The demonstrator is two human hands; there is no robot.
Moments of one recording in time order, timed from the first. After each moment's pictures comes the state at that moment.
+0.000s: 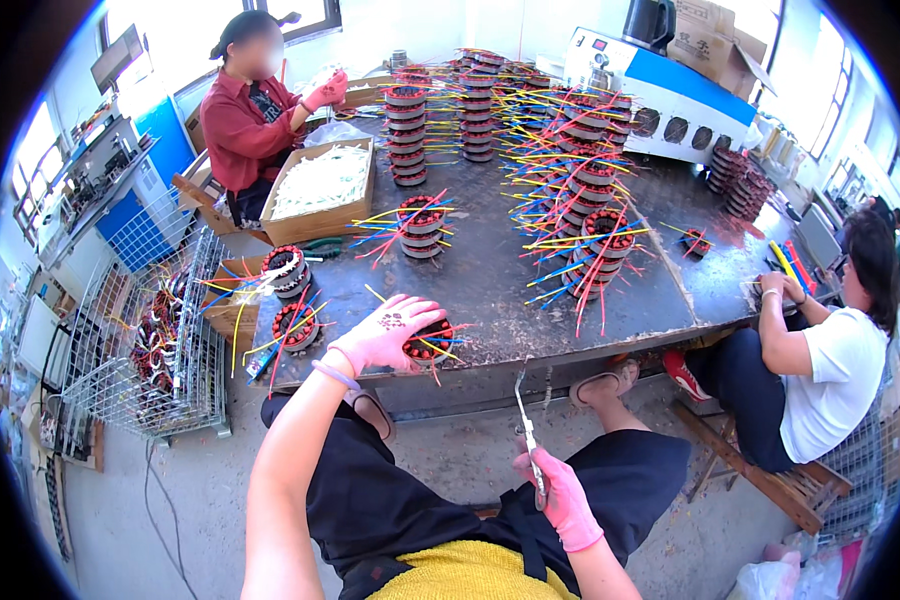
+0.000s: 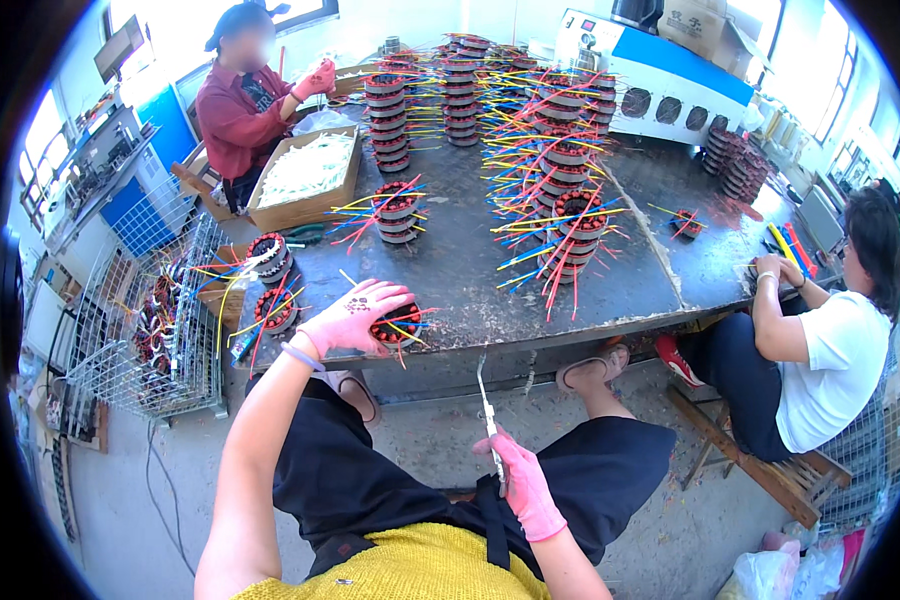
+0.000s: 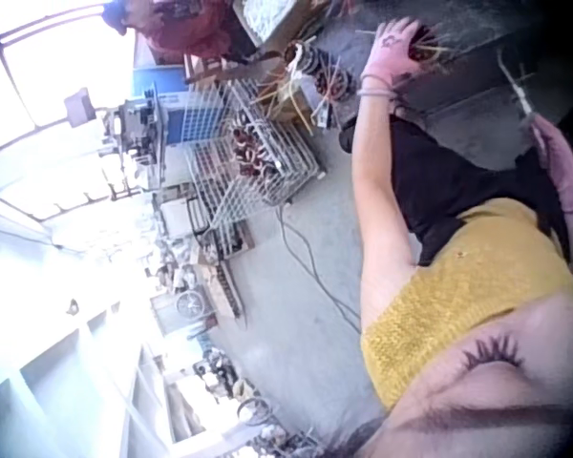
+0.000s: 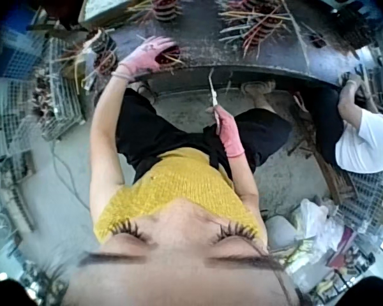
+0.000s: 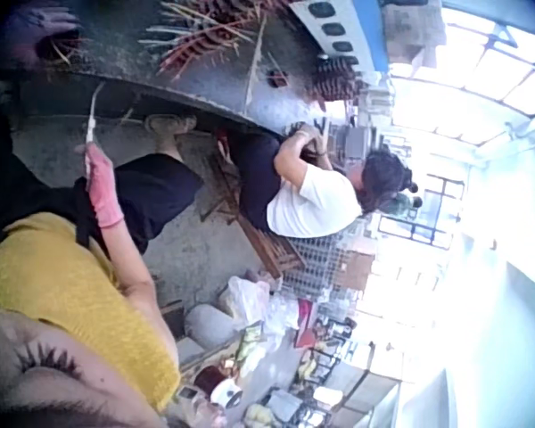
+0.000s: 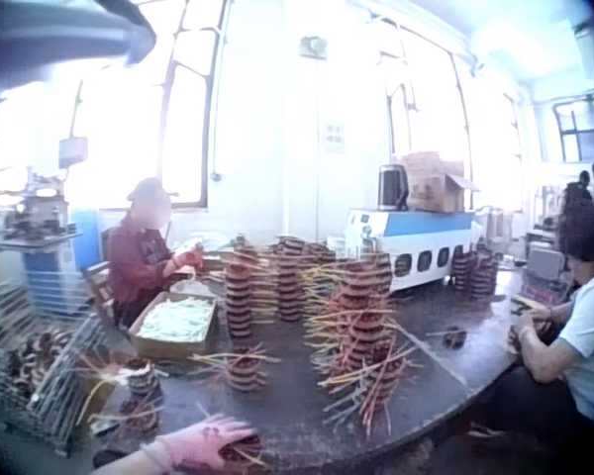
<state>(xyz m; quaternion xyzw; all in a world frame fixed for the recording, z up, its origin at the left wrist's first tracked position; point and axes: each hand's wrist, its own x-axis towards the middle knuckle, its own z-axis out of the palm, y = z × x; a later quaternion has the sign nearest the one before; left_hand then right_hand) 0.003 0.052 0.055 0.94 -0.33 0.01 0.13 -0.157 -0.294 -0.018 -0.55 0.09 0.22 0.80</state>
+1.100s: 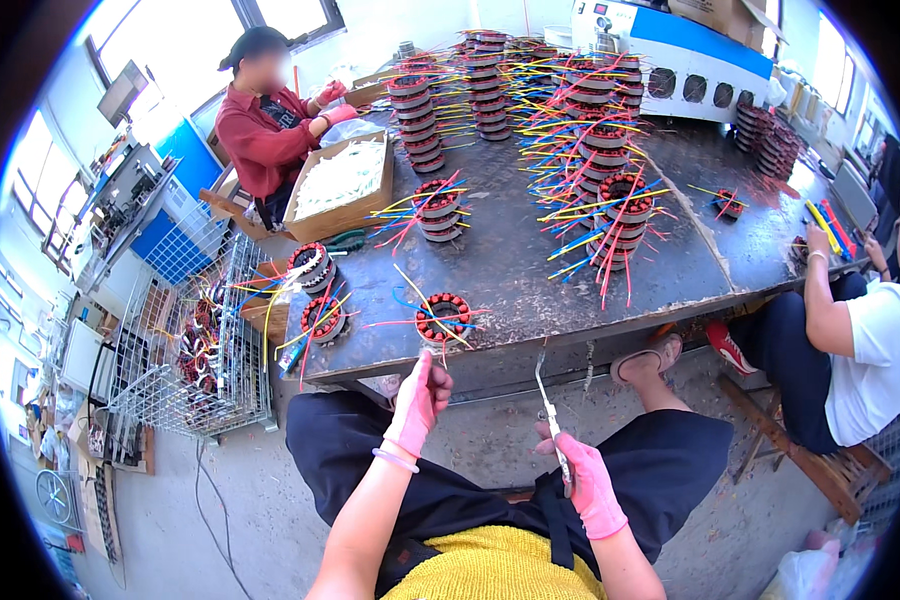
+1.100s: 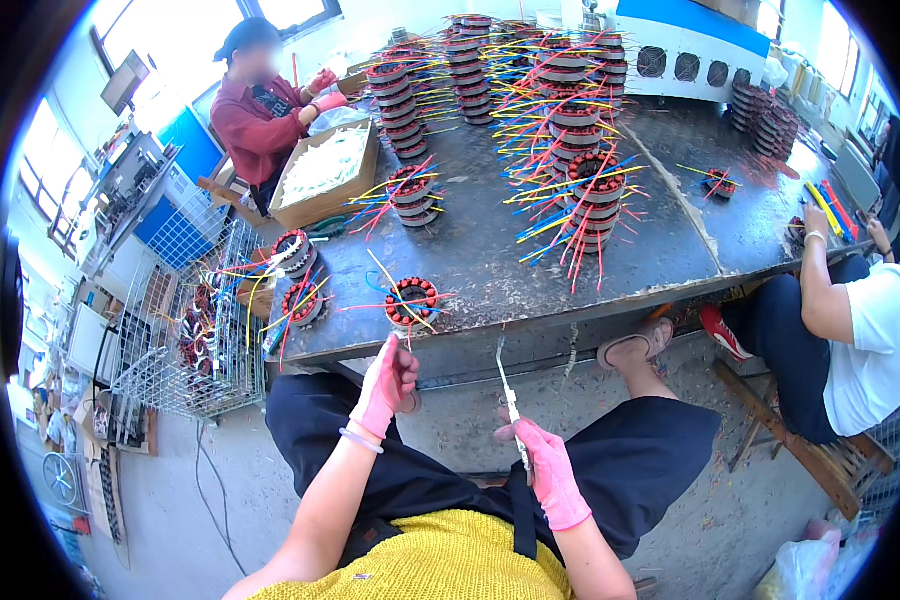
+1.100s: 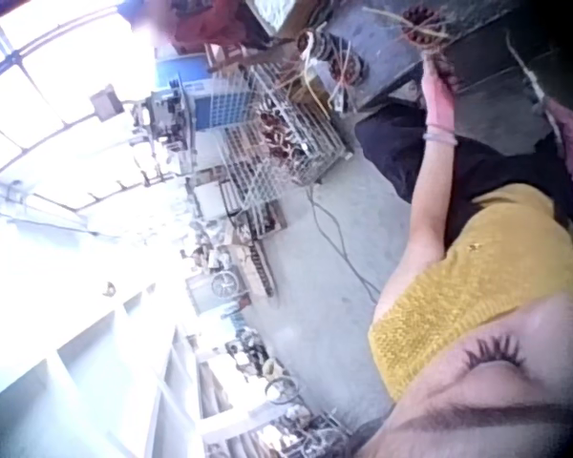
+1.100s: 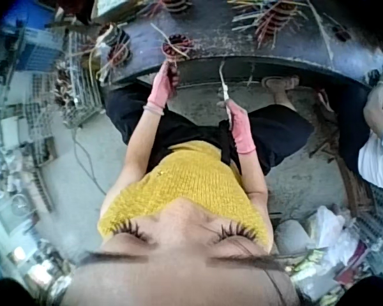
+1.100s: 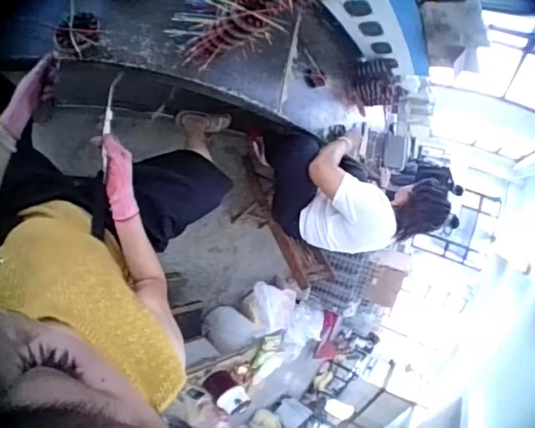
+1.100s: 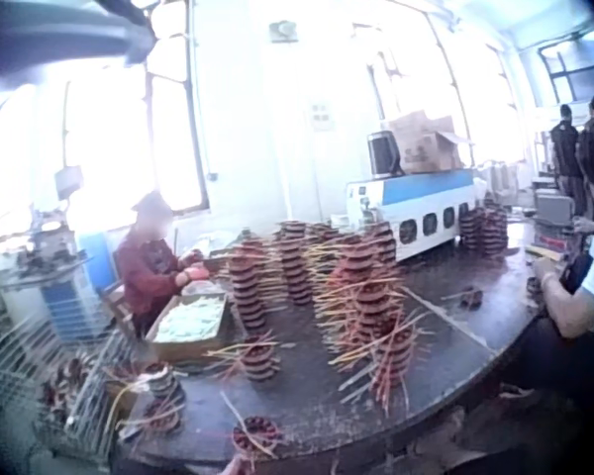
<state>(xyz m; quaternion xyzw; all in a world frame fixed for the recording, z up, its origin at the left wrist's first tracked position) -0.089 0.006 -0.061 0.47 0.26 -0.08 0.84 -0.162 -0.297 -0.015 -0.51 0.05 0.24 0.82</state>
